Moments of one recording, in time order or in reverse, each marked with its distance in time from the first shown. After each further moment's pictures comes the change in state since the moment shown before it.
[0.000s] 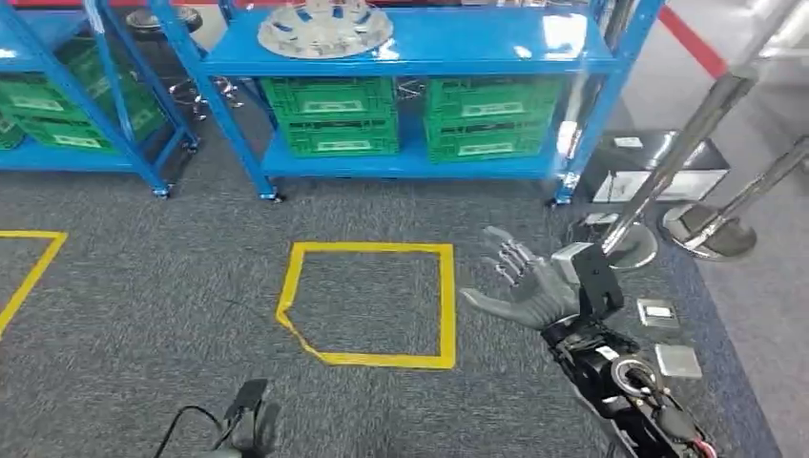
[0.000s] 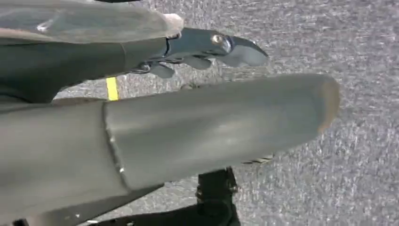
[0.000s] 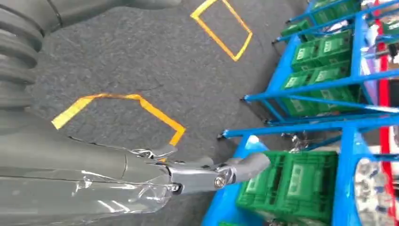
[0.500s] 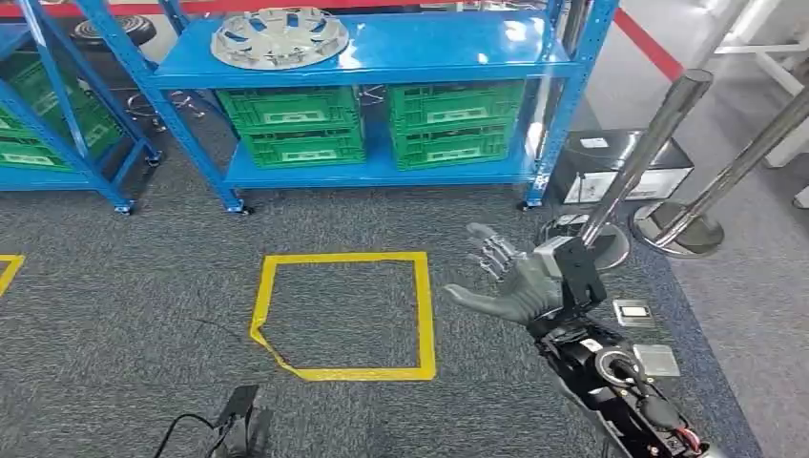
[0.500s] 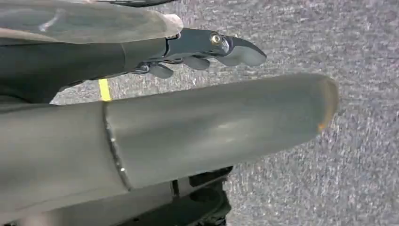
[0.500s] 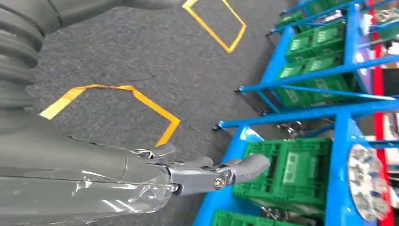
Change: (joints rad) left arm 0.000 0.002 -0.003 0.000 0.000 -0.002 0.003; right arm 0.004 0.002 -0.007 -0.007 0.000 0.000 -0.001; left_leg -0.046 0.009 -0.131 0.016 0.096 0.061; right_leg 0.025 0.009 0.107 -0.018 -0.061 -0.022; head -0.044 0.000
